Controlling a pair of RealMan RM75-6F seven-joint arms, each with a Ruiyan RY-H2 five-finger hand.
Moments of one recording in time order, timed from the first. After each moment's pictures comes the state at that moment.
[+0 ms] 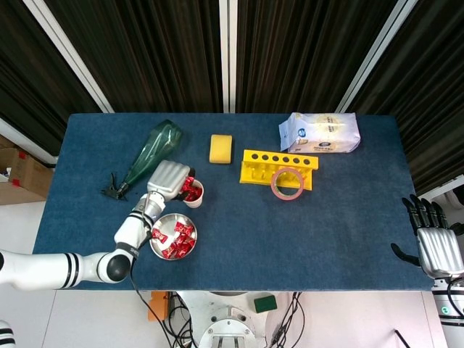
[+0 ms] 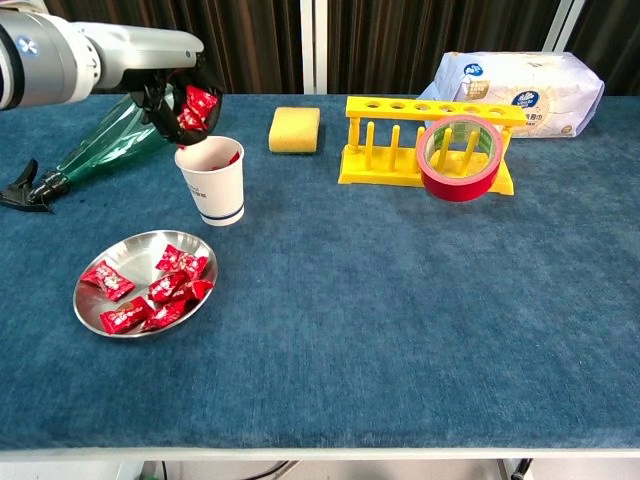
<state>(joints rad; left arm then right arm) -1.02 -1.38 -0.18 -1.72 0.58 0.96 0.62 0.09 -1.10 0.06 -1.61 -1.47 1.43 -0.05</state>
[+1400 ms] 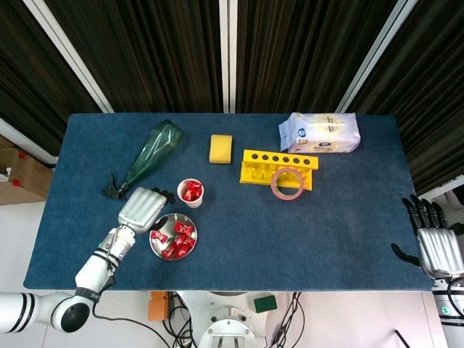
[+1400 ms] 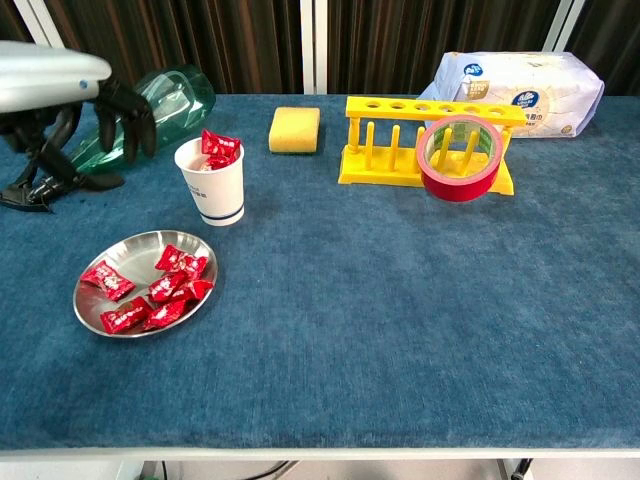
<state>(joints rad) -0.79 -1.23 0.05 -1.99 0.98 1.18 0.58 0.09 -1.10 0.06 -1.61 -1.47 1.43 -0.06</state>
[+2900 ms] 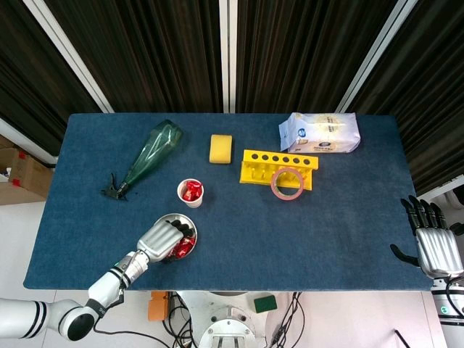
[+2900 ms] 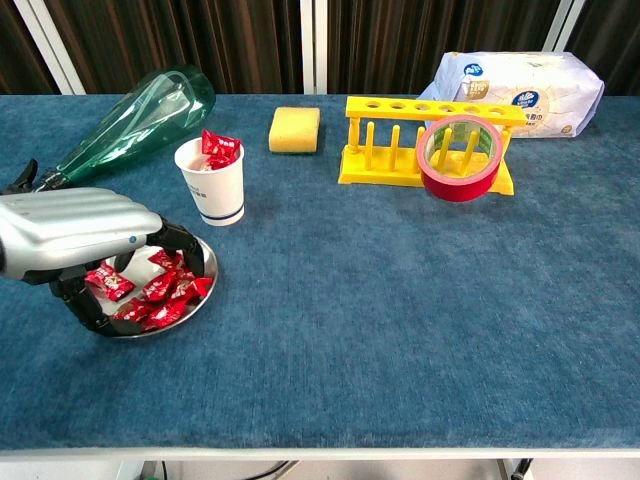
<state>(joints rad) -0.71 -1.38 0.10 -1.82 1.17 0.96 0.54 0.10 -1.10 0.06 -1.62 -1.46 1.41 -0.06</state>
